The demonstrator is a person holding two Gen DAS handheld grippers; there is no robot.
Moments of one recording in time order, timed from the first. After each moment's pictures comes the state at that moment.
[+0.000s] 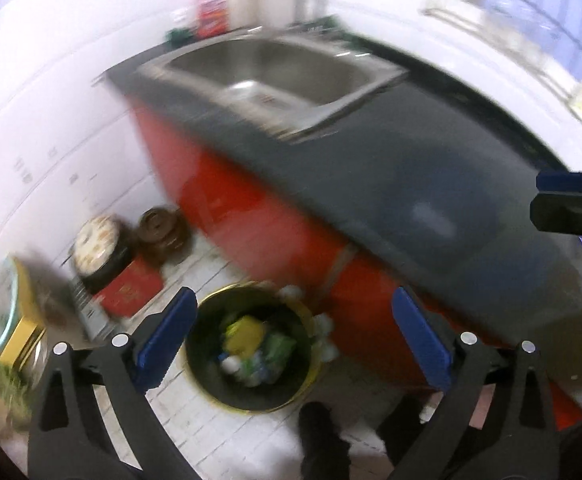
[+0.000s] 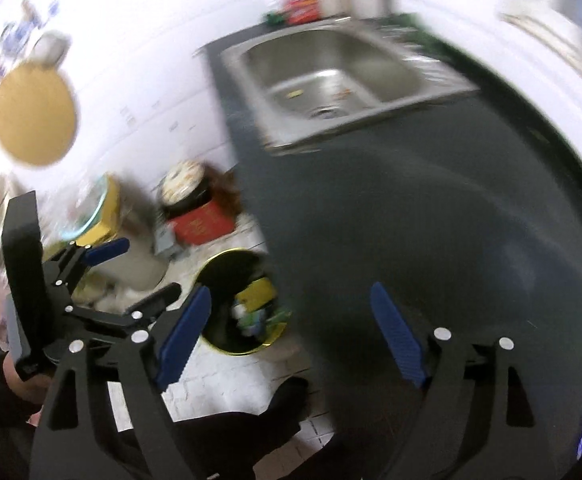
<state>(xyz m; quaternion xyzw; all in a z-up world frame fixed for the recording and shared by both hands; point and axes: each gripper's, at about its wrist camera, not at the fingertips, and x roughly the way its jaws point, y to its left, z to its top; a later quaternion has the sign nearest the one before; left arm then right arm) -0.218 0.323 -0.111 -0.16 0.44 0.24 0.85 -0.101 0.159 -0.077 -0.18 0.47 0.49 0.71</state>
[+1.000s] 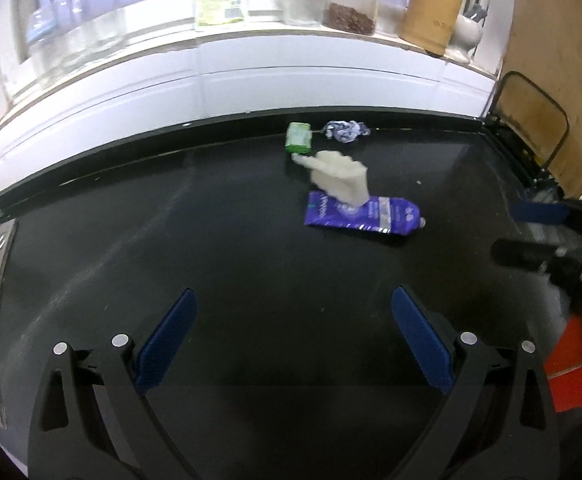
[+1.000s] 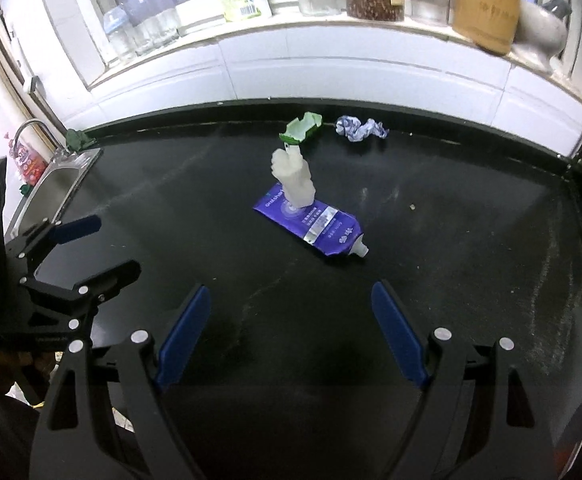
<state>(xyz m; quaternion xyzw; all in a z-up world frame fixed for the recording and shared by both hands) 0.049 -0.024 -0.072 0.05 0.45 -0.16 0.88 0.014 -0.288 -0.088 0.04 0.50 0.13 0.86</state>
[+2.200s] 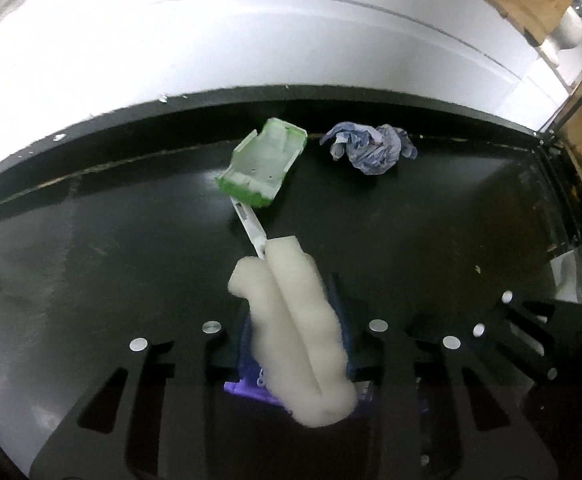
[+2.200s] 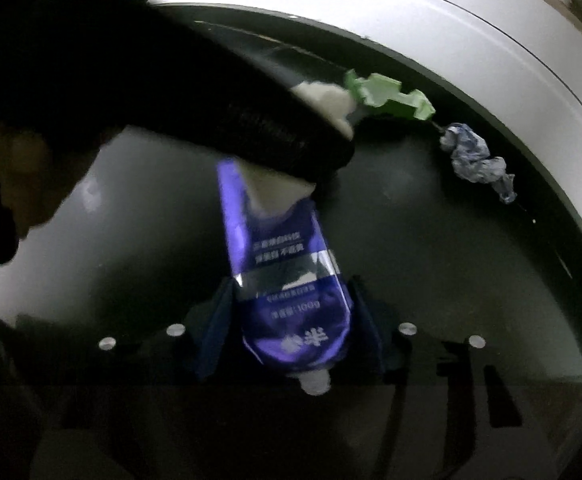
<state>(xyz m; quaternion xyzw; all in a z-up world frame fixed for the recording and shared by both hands) 0.240 -0.103 -0.150 0.02 0.55 -0.16 0.82 0.132 -0.254 -0.204 -0.18 0.49 0.33 0.79</state>
